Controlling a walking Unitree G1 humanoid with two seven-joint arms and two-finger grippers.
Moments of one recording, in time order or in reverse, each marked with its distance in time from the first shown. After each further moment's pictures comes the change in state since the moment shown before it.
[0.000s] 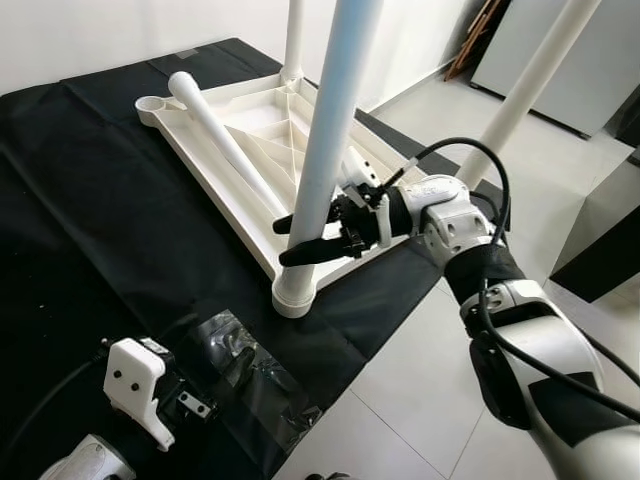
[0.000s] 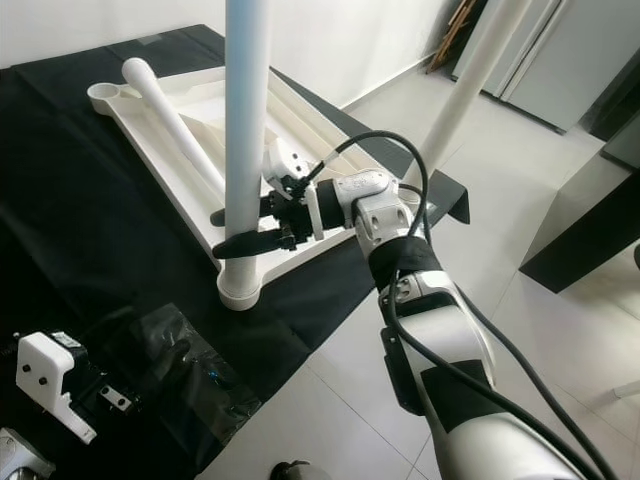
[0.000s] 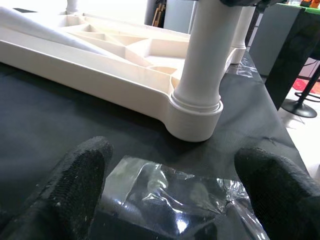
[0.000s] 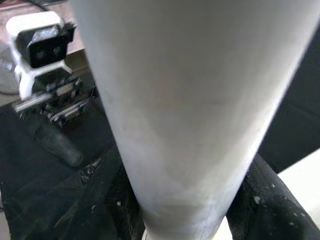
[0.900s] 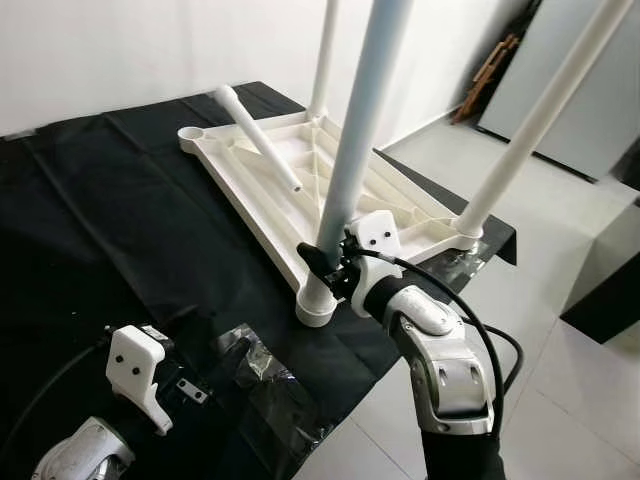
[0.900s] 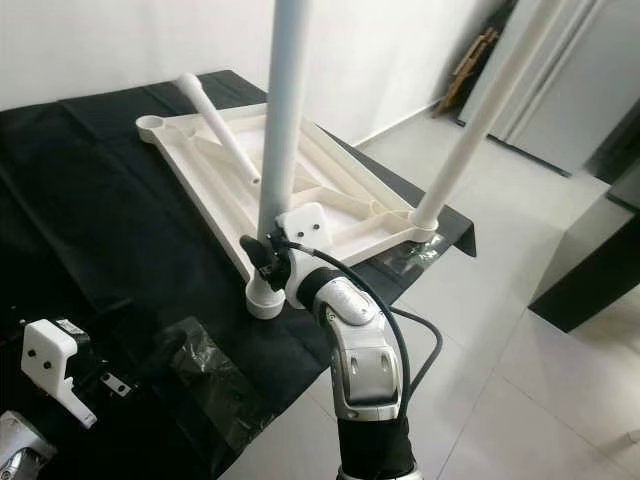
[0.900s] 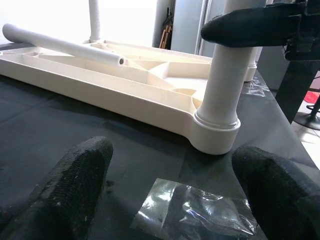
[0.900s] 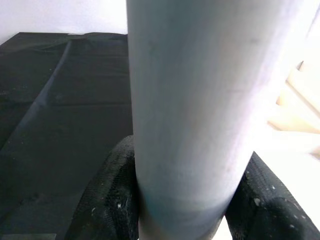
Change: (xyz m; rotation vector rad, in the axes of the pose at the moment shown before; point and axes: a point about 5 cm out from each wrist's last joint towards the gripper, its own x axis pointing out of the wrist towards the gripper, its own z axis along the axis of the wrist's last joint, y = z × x) left arm 0.010 0.014 -0.006 0.008 0.002 -0.005; right arm 0.041 0.071 -0.042 0.308 -0.029 -1.083
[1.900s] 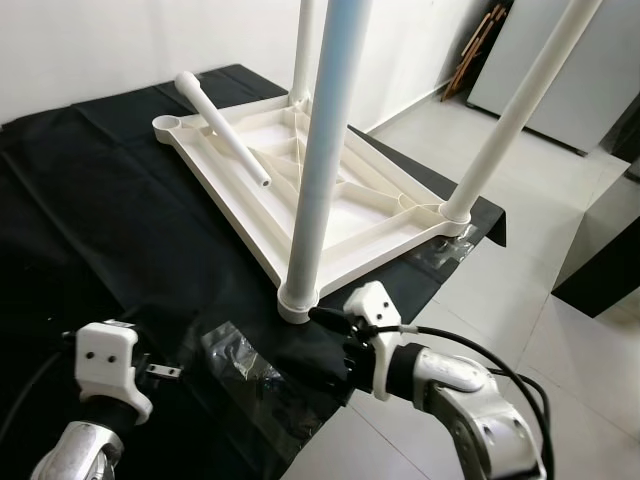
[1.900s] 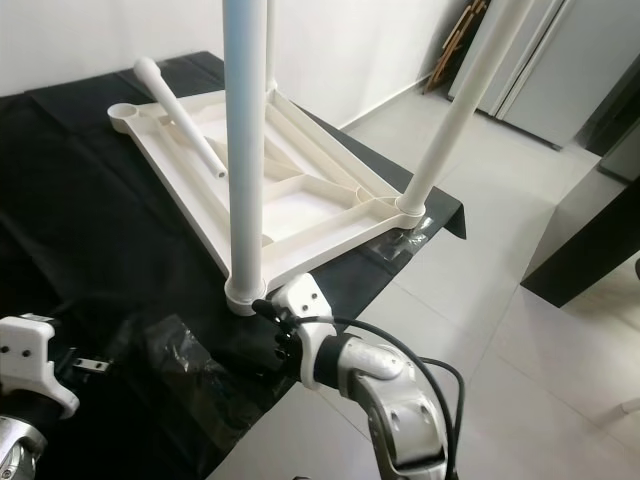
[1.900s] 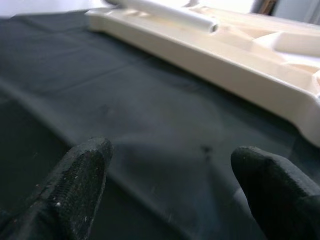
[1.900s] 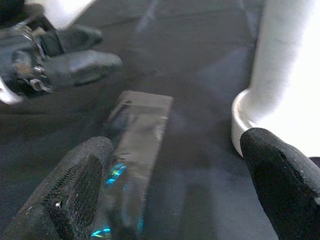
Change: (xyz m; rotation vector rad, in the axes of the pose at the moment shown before) left arm -0.015 0.020 -0.009 0.006 0.114 0.461; right arm -0.054 0.021 -0.043 0.066 0.118 0.490
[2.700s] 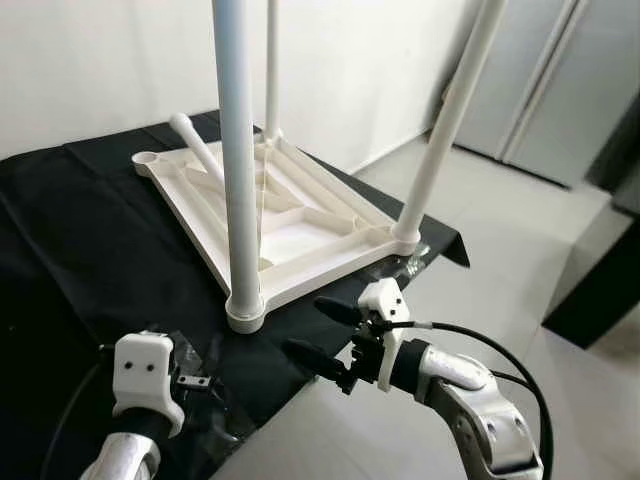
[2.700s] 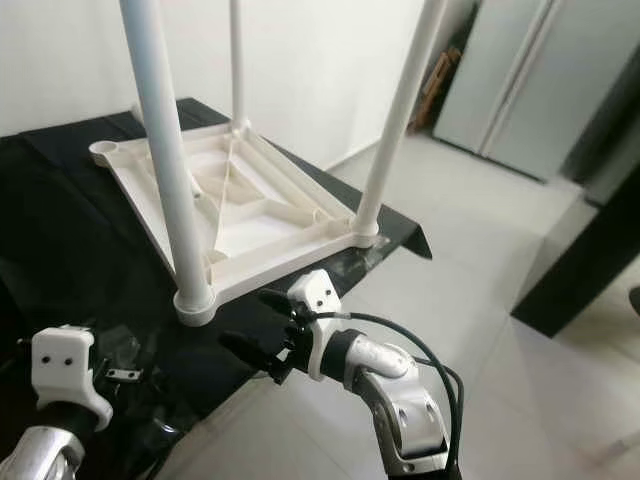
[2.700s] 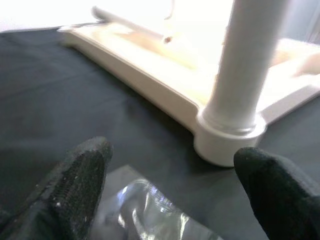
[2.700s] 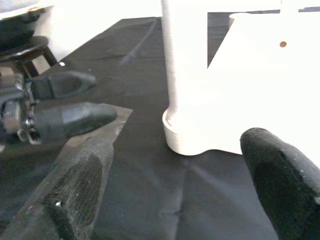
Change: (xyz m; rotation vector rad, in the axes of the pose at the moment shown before) left arm 0.009 -0.020 -0.004 0.021 0.047 0.066; right arm 0.018 -0.017 0.003 -0.017 -0.131 -0.038
